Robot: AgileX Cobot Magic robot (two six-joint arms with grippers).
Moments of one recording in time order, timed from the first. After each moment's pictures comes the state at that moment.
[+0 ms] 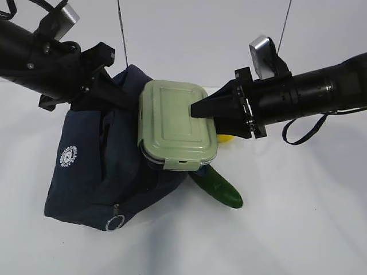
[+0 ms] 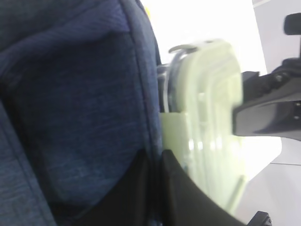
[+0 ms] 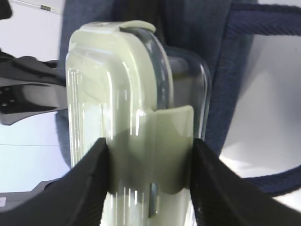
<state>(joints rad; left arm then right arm) -0.34 1.60 -1.12 -0.96 0.77 0.39 0.17 1.91 -1.16 1.49 1.15 -1.01</state>
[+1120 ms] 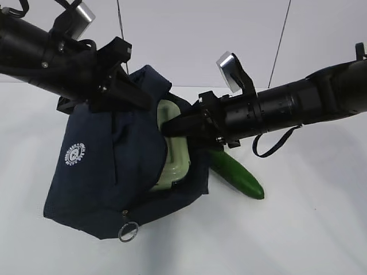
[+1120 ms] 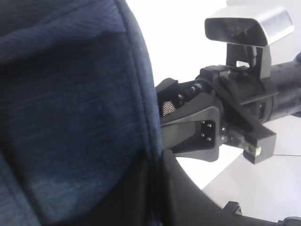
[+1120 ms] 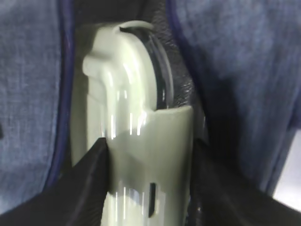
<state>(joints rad) -0.40 1.60 -1.12 -1.05 0.78 0.39 0.29 1.96 -1.16 1.55 1.03 -1.12</state>
